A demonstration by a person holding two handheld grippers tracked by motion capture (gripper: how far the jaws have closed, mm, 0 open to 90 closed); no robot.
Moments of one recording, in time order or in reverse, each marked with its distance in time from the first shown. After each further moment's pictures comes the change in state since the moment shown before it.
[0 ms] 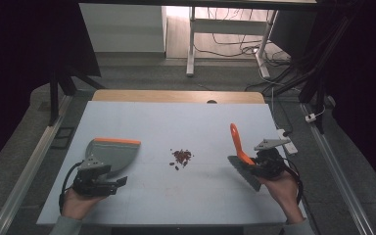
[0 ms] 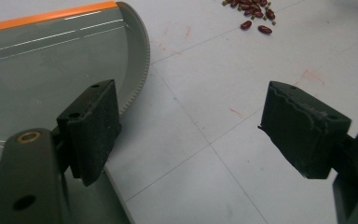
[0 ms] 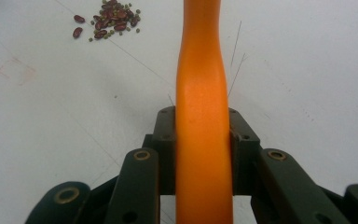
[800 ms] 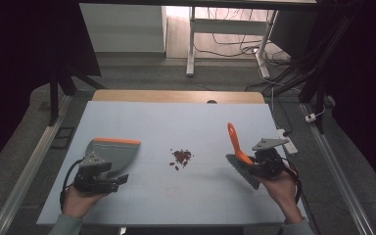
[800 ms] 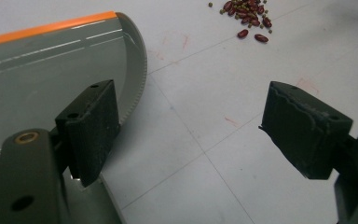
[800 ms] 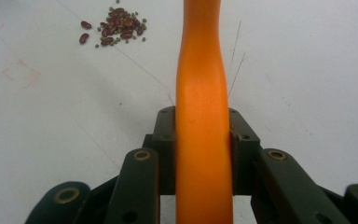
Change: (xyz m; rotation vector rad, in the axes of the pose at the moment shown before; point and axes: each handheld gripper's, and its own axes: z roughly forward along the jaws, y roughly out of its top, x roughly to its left) left arm -0.008 0.013 -0.004 0.007 0.017 0.009; right arm 0.008 0.006 -0.002 -0.021 -0.016 -0.042
